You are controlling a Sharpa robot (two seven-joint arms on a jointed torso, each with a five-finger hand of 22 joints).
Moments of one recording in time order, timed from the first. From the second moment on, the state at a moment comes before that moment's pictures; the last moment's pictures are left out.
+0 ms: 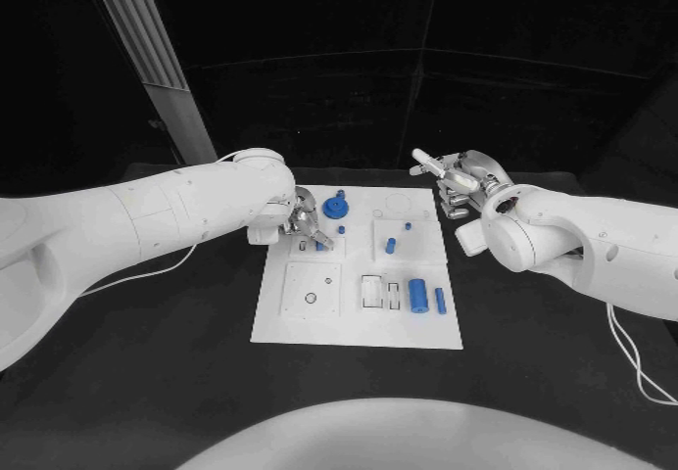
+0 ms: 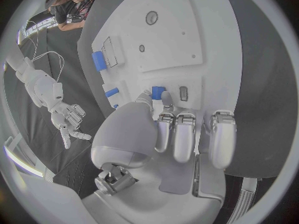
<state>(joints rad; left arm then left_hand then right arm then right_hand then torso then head) 1.33 -0.41 -0.23 1.03 -0.90 0.33 -0.52 1.27 0.10 -0.03 0.29 0.22 0.70 0.07 0.73 0.98 1.47 0.01 1.57 1.31 1.47 -0.04 1.57 1.31 0.01 1.46 0.09 1.57 1.31 1.19 -0.84 -0.07 1.53 -0.42 -0.52 0.06 1.14 0.21 -0.28 0.29 0.06 0.74 0.19 0.29 0.11 1.47 0.12 1.57 1.31 1.47 0.06 1.57 1.31 0.02 1.47 0.17 1.45 1.31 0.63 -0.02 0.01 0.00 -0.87</state>
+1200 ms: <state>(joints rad) 1.33 -0.41 -0.23 1.02 -0.90 0.31 -0.51 1.25 0.15 -0.07 0.29 0.21 0.70 0.07 0.71 0.98 1.46 0.01 1.57 1.31 1.47 -0.04 1.57 1.31 0.01 1.47 0.08 1.57 1.31 1.19 -0.84 -0.07 1.53 -0.42 -0.52 0.06 1.14 0.21 -0.28 0.29 0.06 0.74 0.19 0.30 0.11 1.47 0.12 1.57 1.31 1.47 0.06 1.57 1.31 0.02 1.47 0.17 1.45 1.31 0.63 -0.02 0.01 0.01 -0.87</state>
